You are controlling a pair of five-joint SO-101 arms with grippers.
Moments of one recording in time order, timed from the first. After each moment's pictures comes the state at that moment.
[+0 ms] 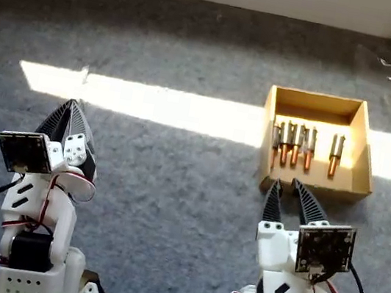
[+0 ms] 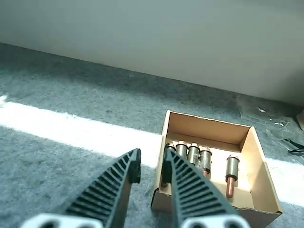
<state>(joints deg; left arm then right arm) -8.3 -103.6 85.1 33.5 11.4 -9.3 -104.3 56.0 71.3 10.5</state>
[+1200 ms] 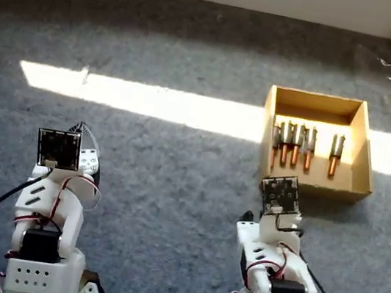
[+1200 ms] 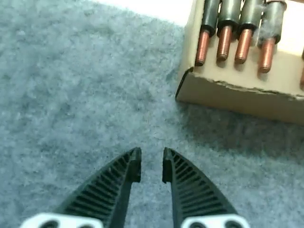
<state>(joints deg) -8.3 -103.6 96.0 36.9 1.0 -9.3 -105.1 90.4 67.7 10.5</state>
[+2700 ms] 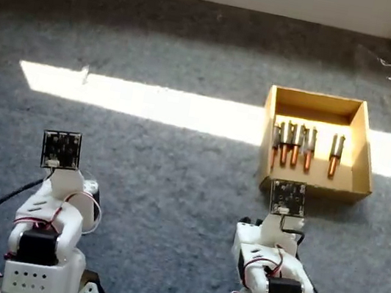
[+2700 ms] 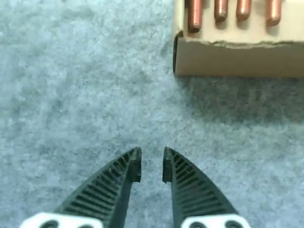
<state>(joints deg) -7.9 -103.9 93.5 67.1 8.1 -9.3 -105.1 95.5 67.7 0.1</state>
